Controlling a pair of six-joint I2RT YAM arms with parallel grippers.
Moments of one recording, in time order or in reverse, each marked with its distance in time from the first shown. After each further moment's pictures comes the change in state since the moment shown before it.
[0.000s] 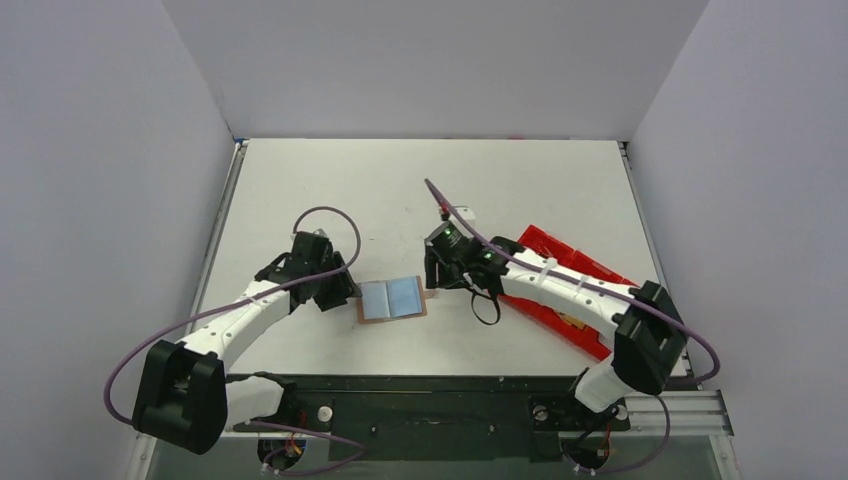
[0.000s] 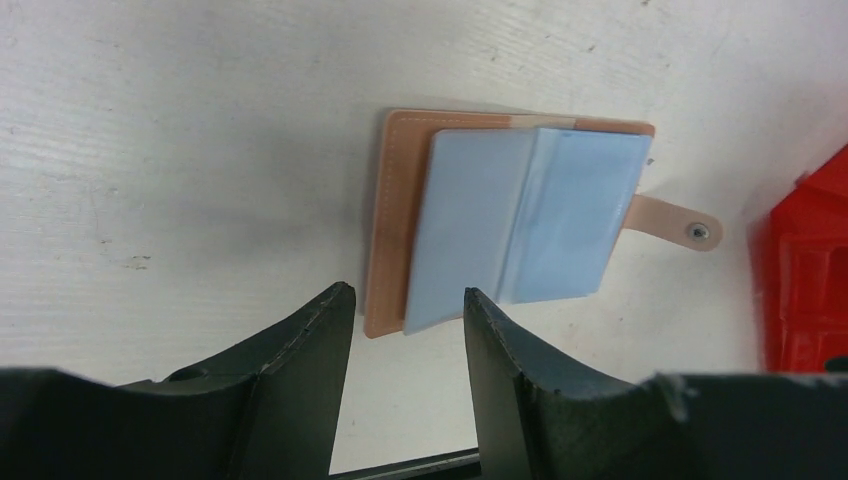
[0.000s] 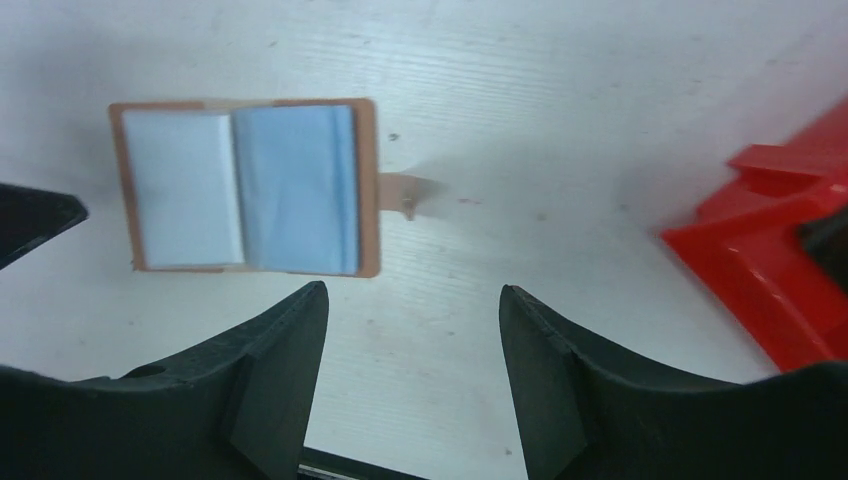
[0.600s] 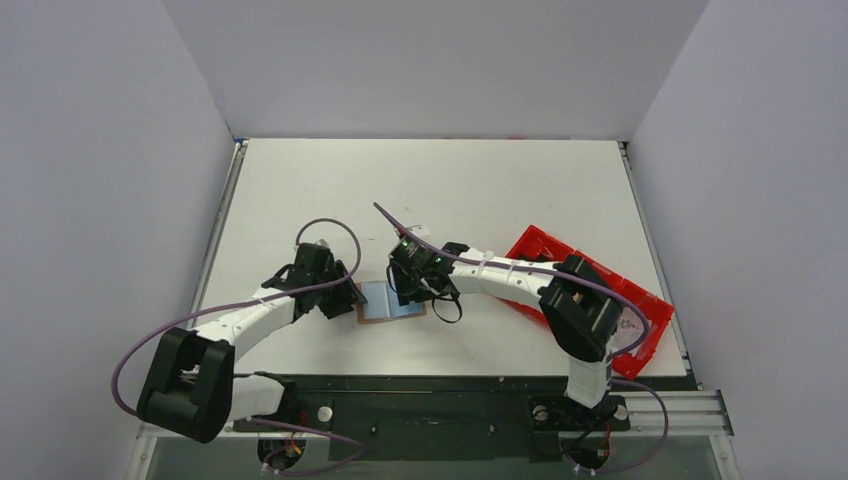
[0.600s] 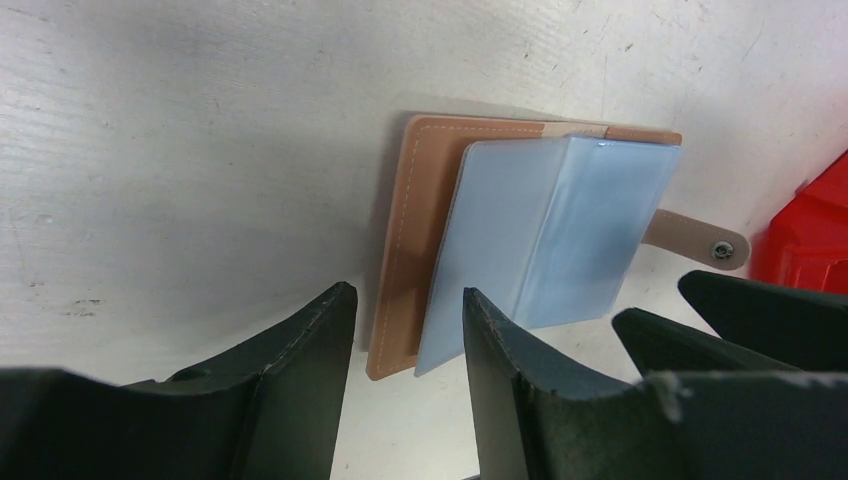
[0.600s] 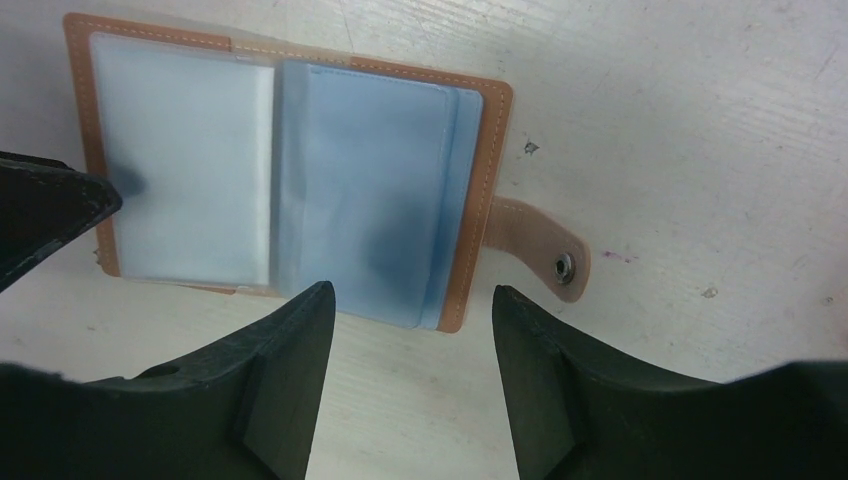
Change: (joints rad) left arm 0.012 0.041 -0.144 0.190 0.043 -0.066; right arm 0.105 0.344 0.154 0.089 -0.114 -0.068
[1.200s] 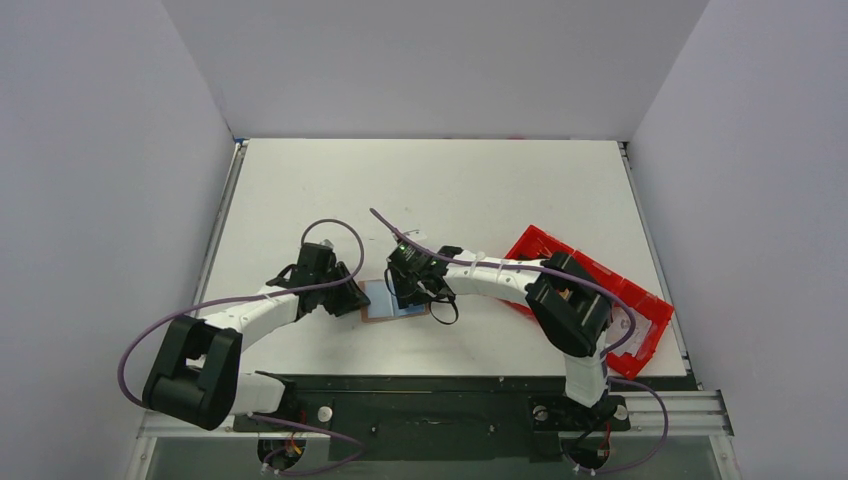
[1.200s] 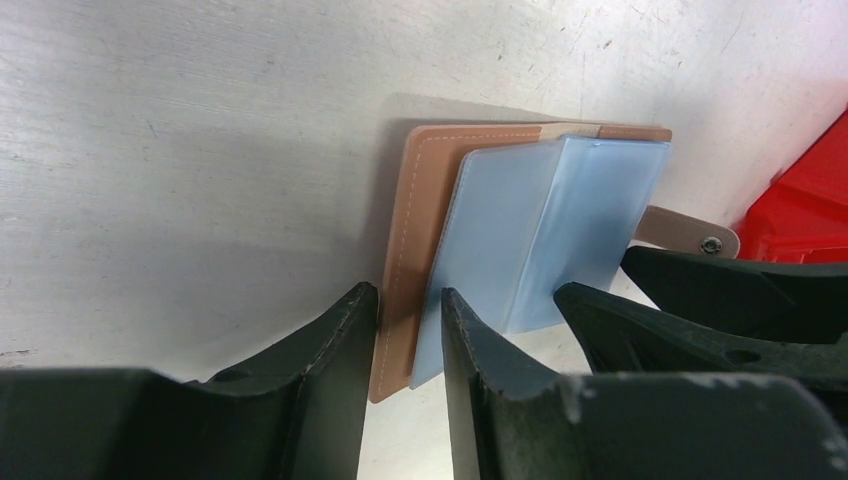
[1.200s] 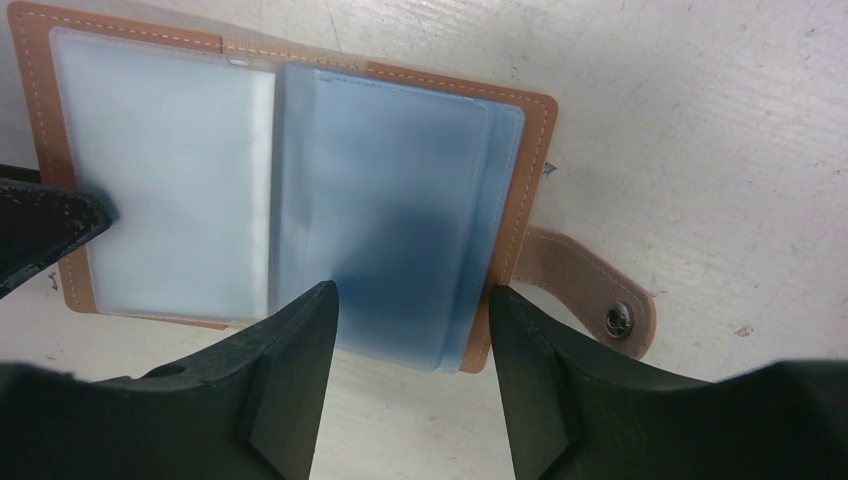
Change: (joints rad) left arm -0.002 0.069 -0.014 0.106 0.058 -0.019; right arm -0.002 0.079 -0.007 0.051 -0.013 -0.014
